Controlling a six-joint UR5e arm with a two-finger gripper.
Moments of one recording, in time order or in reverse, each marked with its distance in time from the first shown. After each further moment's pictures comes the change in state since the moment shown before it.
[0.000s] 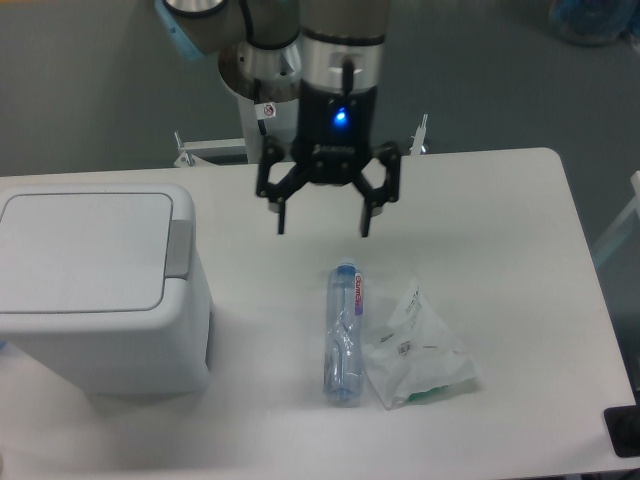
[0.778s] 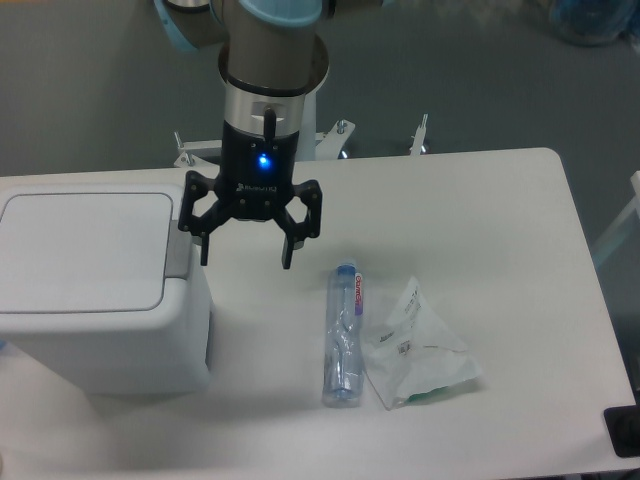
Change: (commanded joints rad) arm -0.077 -0.003 -0.040 0.003 -0.003 -0.138
